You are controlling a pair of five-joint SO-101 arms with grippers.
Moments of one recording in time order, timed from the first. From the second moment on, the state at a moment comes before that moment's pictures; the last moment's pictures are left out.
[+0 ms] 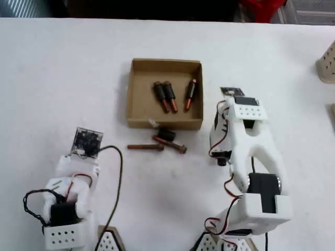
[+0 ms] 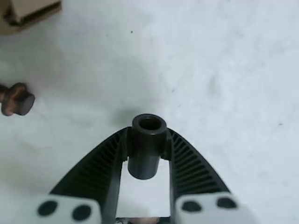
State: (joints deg) left arm -13.7 -104.0 97.1 61.0 -19.1; right arm 0.2 4.3 24.9 77.3 4.6
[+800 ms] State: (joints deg) left arm 3.9 -39.8 50.5 65.1 -9.7; right arm 3.8 4.0 29.8 67.1 10.5
